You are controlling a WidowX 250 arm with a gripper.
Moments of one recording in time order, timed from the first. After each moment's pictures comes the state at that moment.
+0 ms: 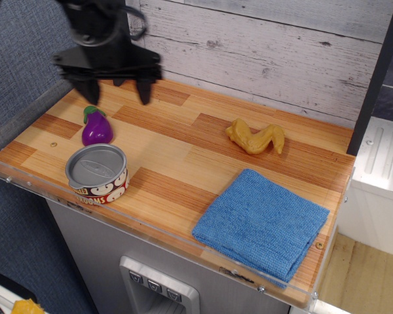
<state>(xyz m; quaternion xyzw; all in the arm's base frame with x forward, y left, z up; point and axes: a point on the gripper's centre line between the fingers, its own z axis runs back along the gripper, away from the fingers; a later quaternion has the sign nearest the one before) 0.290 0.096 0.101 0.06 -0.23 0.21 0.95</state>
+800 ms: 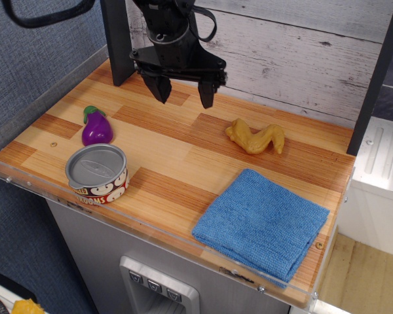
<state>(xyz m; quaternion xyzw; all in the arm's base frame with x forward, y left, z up) 0.350 0.065 0.074 0.02 -0.20 0.12 0.97</state>
